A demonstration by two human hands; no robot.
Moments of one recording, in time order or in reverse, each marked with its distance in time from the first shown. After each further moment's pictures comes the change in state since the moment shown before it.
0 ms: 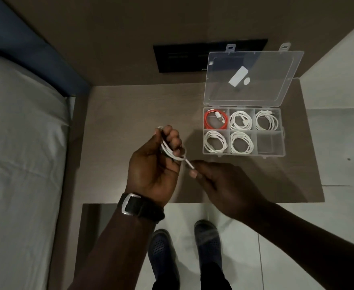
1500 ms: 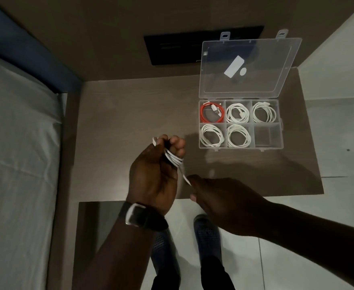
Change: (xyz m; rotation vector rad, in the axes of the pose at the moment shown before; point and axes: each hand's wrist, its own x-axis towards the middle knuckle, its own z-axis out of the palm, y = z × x) left_hand -0.006 -0.021 -0.007 0.122 0.192 0.079; right_hand -0.022 0.004 -0.001 -0.073 -0.296 -0.142
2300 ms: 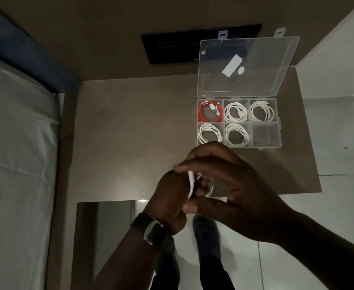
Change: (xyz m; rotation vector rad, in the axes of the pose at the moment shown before) left_hand -0.030 -0.023 0.005 0.716 -0.074 -0.235; right_hand -0.006 -0.020 -0.035 0.402 0.387 -0.106
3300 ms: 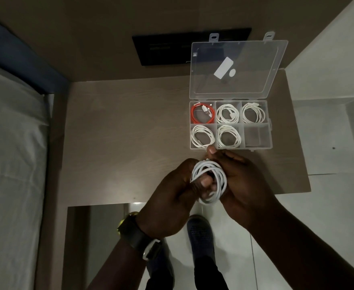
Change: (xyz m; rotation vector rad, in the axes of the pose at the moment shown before) left_hand 0.006 -0.006 -0.006 0.471 -0.233 0.538; right_hand 0.008 0.020 0.016 1.017 0.526 0.744
